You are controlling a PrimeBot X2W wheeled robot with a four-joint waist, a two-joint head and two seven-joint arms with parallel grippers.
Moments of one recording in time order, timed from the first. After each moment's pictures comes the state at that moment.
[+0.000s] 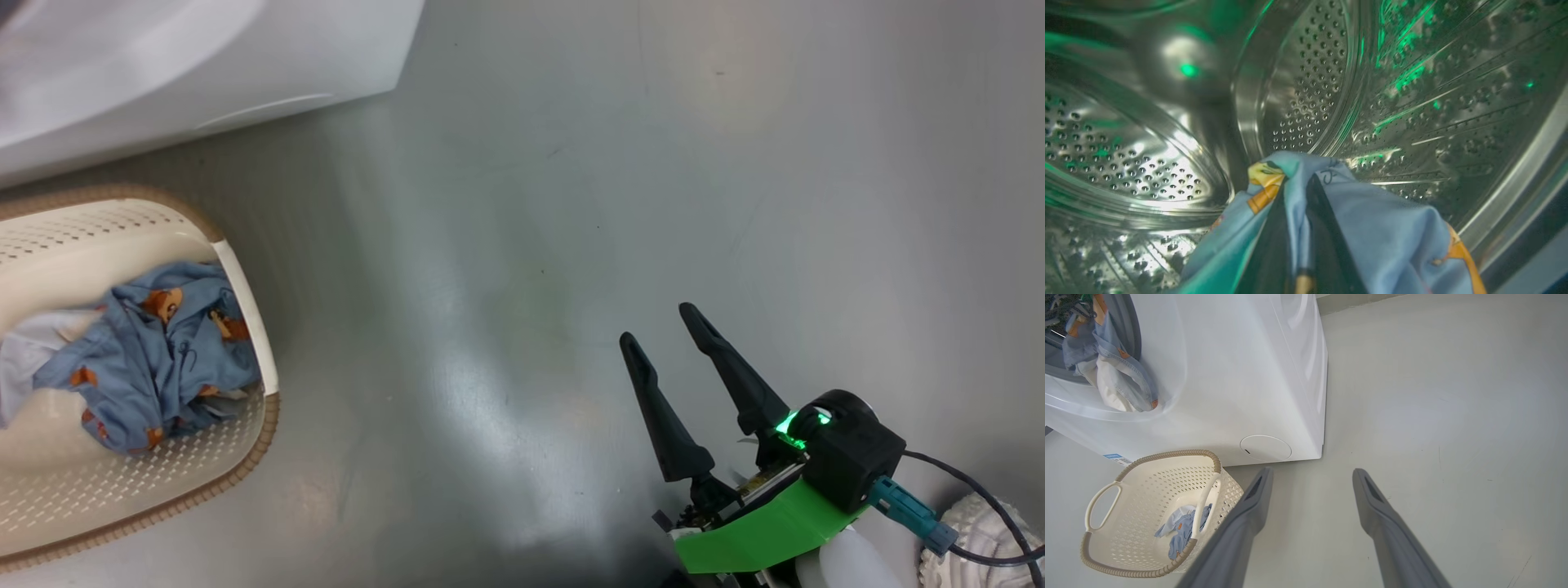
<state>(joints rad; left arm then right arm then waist) -1.36 0.69 -0.55 0.55 -0.76 -0.14 -0.25 -0.15 -0.05 0.30 -0.05 0.28 0.13 -0.26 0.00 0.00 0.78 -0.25</state>
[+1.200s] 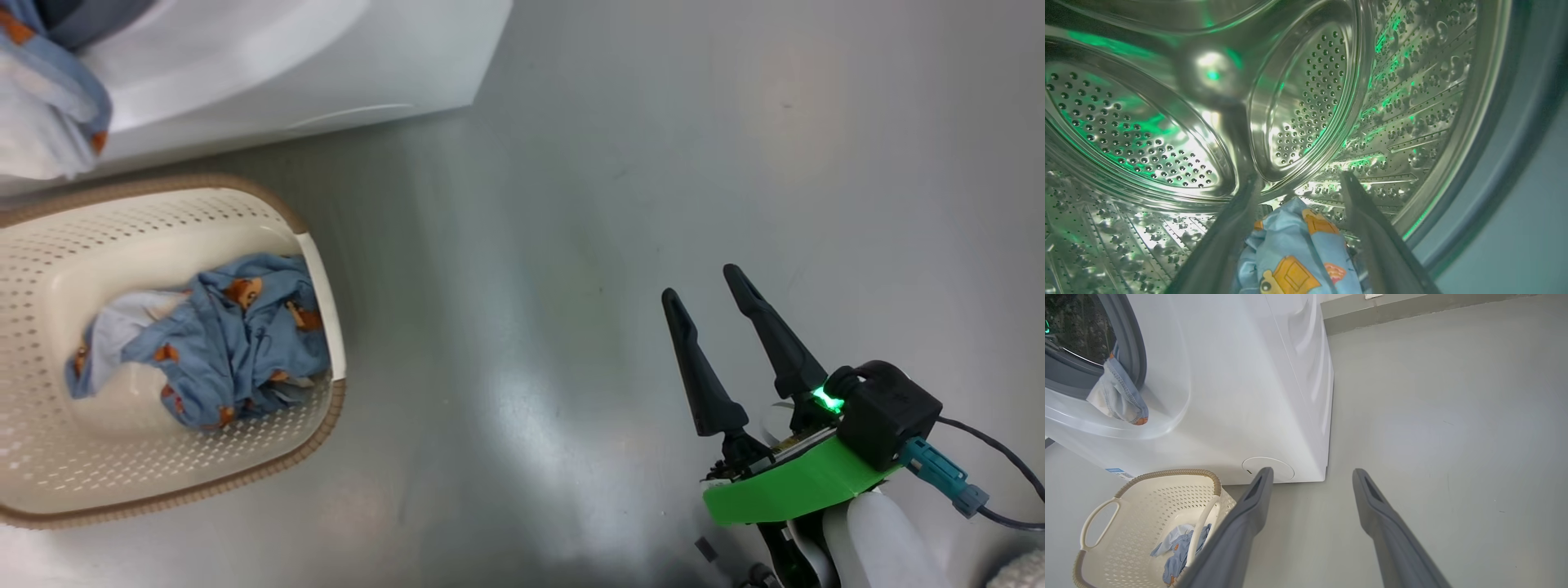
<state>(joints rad) -1.10 0.58 -0.34 0.35 -0.71 -0.14 -0.26 -0.22 -0.05 0.22 -0.01 0.27 0.13 -0.26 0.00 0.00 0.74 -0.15</state>
